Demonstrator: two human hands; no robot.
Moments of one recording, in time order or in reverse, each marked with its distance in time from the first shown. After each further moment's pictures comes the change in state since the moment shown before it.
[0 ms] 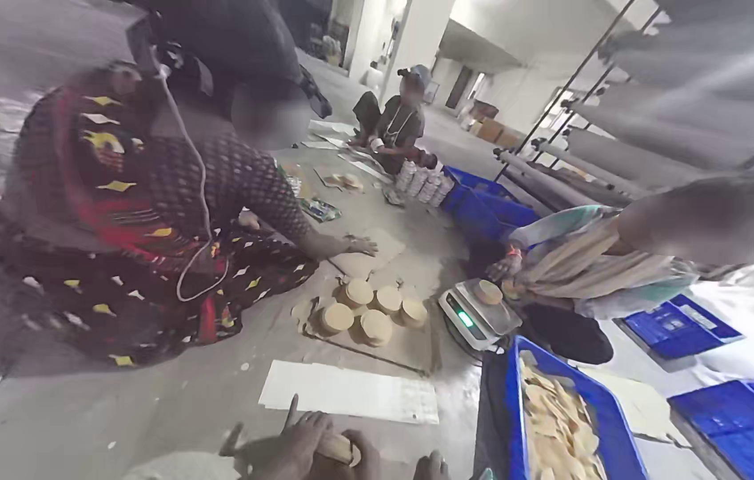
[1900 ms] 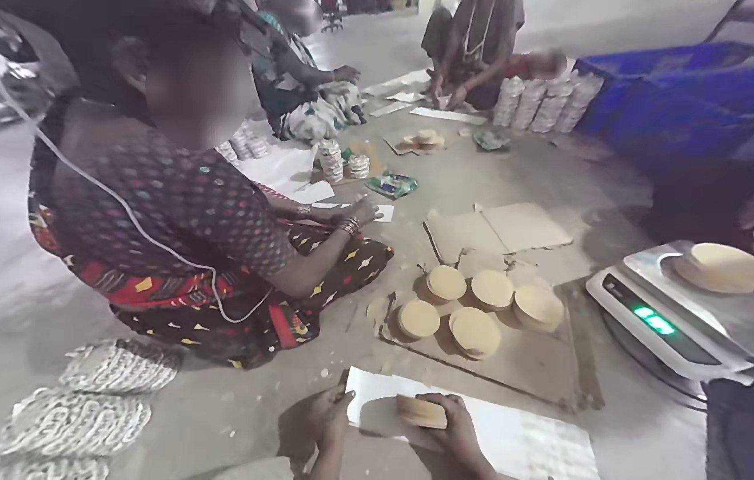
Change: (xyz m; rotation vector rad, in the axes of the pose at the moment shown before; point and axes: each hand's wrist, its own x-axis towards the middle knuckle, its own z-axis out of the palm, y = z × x) left_hand 0.054 -0.079 -0.017 -0.599 0.889 -0.956; right_hand 0.145 0.059 0.008 0.121 -0.068 -0.386
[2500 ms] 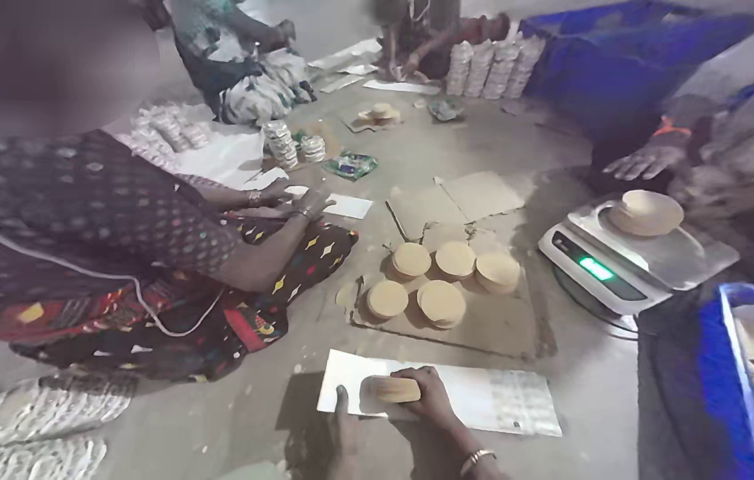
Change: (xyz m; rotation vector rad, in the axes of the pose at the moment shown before) left_hand -0.066 0.003 0.052 -0.846 -0.119 -0.005; right_hand 0.003 -0.002 -0.002 0.042 -0.007 0.003
